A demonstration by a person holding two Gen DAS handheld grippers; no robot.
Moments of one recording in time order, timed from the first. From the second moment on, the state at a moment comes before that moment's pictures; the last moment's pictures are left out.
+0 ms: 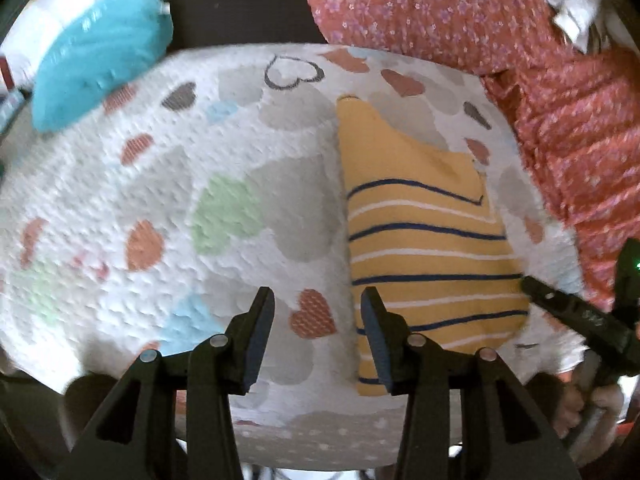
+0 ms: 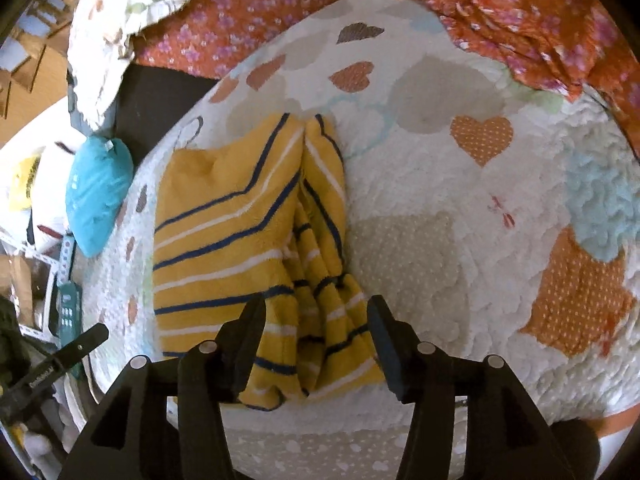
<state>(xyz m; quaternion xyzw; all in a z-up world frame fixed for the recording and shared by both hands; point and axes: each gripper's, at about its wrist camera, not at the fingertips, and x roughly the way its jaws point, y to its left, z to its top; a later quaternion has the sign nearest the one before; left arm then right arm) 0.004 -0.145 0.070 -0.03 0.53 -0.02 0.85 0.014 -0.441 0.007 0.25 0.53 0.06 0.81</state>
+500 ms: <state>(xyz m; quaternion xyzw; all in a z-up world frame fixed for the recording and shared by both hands) 0.001 -0.167 0.064 0.03 0.53 -0.02 0.85 0.017 -0.434 0.009 0.27 0.52 0.06 0.81</state>
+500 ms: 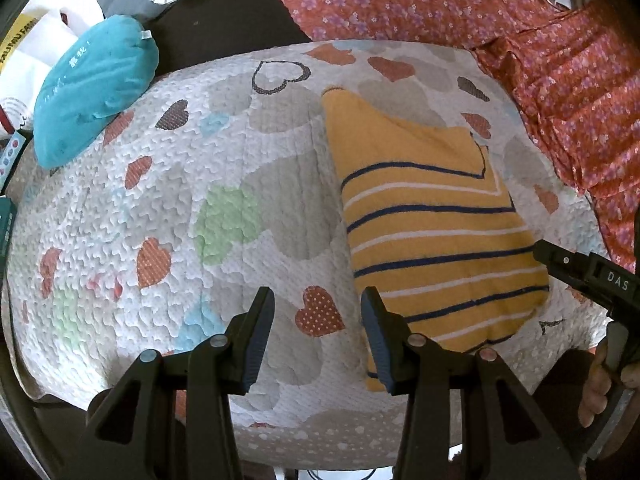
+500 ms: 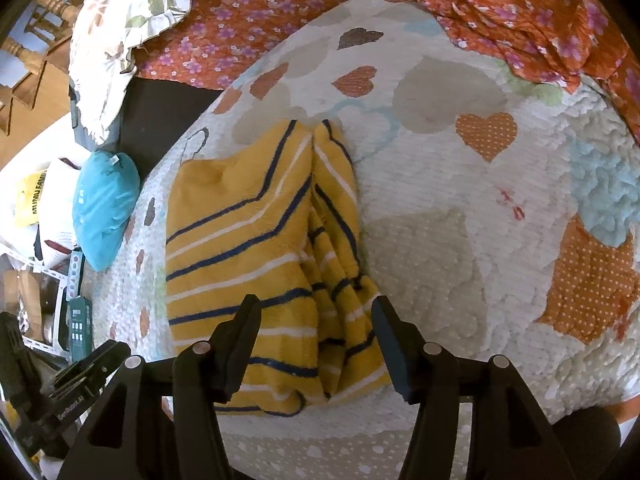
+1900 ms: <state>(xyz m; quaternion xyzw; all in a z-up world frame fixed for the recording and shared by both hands) 0.106 -0.123 -0.044 -0.32 0.61 -0.18 0.70 0.096 -0.448 -0.067 0.42 0.54 0.13 0.72</state>
